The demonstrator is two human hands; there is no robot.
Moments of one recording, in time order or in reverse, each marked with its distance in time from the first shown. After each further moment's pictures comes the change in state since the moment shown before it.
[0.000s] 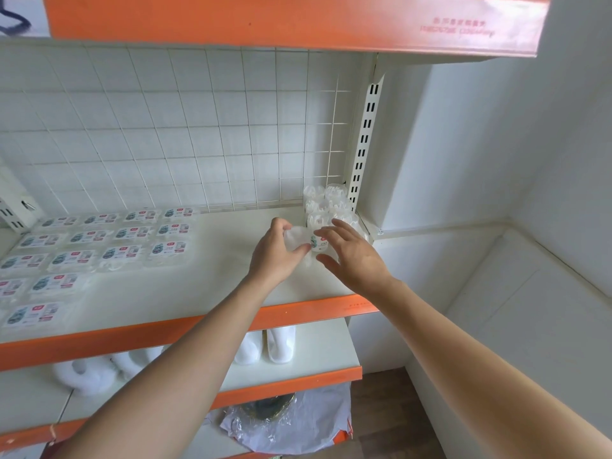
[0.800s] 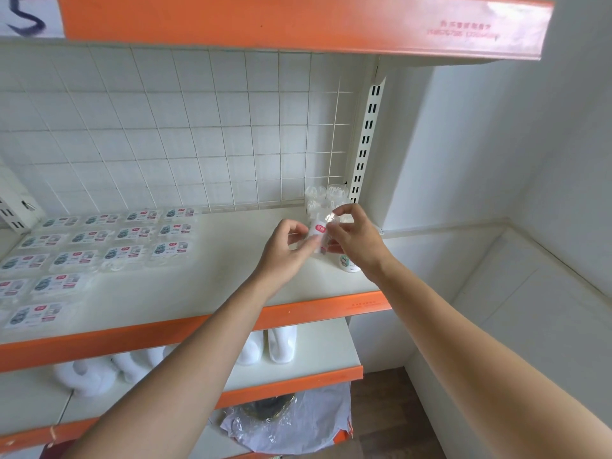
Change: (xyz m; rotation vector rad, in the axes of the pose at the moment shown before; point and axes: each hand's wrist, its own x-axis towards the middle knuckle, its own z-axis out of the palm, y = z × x) left_hand -0.016 0.009 -0.006 -0.527 -0.101 0.053; right_hand 0.025 -0.028 -0.028 0.949 0.041 0.599
